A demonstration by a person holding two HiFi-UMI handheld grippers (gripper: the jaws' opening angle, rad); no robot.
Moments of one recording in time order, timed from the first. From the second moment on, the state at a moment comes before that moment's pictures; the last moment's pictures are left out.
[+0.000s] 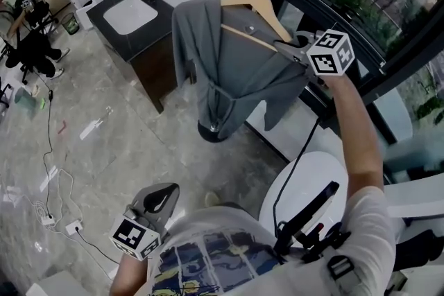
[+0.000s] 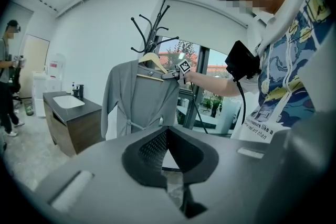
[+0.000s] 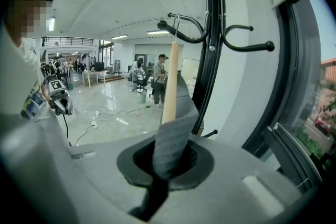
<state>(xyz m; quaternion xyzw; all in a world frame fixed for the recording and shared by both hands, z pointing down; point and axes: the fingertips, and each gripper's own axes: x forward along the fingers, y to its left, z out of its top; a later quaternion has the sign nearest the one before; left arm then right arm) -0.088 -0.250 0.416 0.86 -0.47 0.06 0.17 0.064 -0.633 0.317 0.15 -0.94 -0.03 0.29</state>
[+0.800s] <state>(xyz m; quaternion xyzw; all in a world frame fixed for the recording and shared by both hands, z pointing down) -0.129 -0.127 0.391 0.89 -0.43 0.05 0.15 0.066 -0.458 0.278 0.20 -0.94 -0.06 0.29</state>
